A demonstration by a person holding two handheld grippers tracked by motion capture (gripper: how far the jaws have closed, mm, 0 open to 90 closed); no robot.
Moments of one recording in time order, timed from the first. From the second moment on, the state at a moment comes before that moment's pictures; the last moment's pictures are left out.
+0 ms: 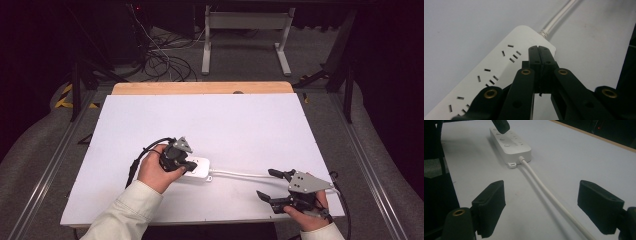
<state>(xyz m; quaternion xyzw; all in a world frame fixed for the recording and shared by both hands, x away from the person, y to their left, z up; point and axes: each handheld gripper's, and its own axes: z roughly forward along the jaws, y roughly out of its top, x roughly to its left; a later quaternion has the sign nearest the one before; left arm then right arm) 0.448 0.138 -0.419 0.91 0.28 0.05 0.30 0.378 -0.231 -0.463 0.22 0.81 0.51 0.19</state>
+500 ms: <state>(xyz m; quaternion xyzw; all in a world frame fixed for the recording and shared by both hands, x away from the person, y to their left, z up) 0.459 0.125 -0.425 0.93 0.29 0.03 0.23 0.379 -0.231 -0.464 0.22 0.81 0.51 0.19</state>
